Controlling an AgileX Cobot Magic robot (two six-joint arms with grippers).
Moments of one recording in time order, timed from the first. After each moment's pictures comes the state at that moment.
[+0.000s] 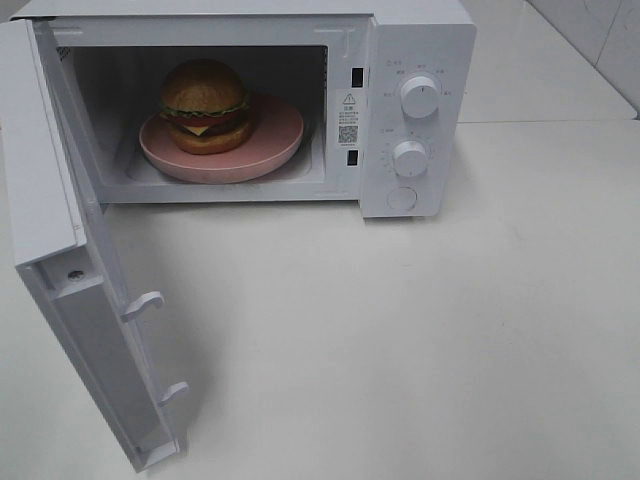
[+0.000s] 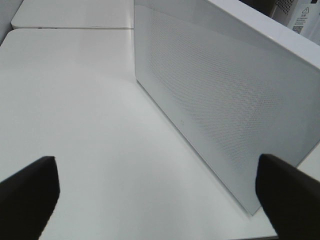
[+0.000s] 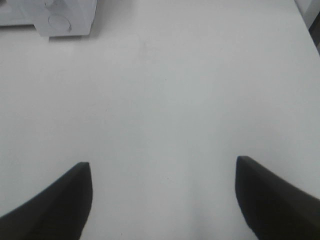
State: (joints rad) left arm 0.07 -0.01 -0.52 -0.22 1.08 0.13; right arm 0.11 0.20 -0.49 -0.14 0.96 0.14
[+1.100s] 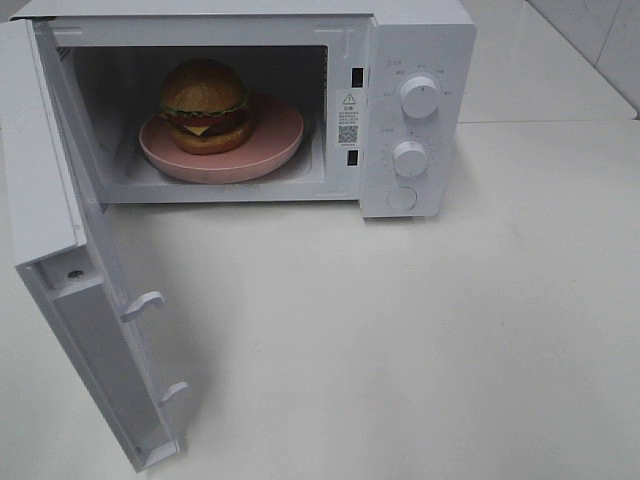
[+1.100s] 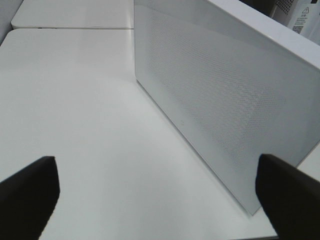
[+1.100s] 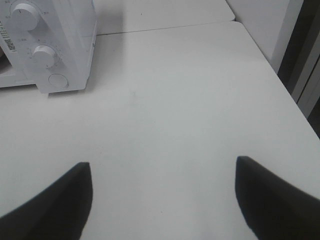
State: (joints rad) left arm 0.07 -0.01 -0.52 -0.22 1.08 0.13; right arm 0.05 0.00 -0.49 -0.14 0.97 0.14
